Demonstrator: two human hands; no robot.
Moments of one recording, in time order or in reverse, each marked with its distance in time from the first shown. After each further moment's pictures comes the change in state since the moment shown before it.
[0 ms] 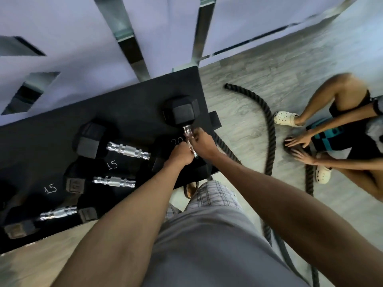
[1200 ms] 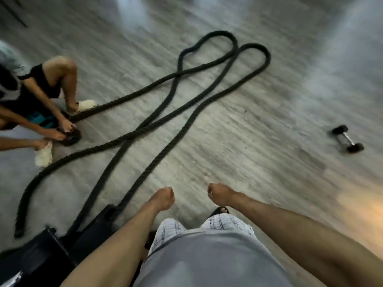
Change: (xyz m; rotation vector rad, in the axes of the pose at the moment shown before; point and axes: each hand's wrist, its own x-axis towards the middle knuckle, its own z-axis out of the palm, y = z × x) left_hand -0.322 -0.196 0.304 1.777 -0.742 1.106; right_hand -0.573 0.164 0.441 0.950 0.667 0.993
